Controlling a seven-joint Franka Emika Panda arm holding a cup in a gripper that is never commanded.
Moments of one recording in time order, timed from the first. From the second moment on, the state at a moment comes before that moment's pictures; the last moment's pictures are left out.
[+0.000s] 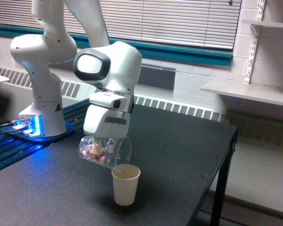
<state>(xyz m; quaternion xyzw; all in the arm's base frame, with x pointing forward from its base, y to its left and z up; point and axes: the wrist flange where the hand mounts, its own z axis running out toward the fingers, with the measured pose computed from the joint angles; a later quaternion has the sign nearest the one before) 0.446 -0.224 0.243 0.92 -0.34 0.07 0.18</state>
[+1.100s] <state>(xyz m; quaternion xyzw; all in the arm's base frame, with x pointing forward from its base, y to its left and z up) 0.445 -0.214 0.245 0.92 -0.31 0.05 0.23</state>
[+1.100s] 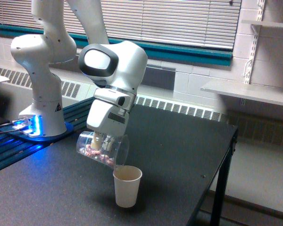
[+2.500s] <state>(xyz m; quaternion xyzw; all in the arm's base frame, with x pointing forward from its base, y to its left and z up) 0.474 -0.197 0.245 0.92 -0.26 0.03 0.28</state>
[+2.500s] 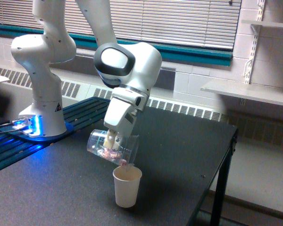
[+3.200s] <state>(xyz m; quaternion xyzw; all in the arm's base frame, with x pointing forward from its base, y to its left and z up) 0.482 -0.201 0.251 0.92 -0.24 0.02 0.30</state>
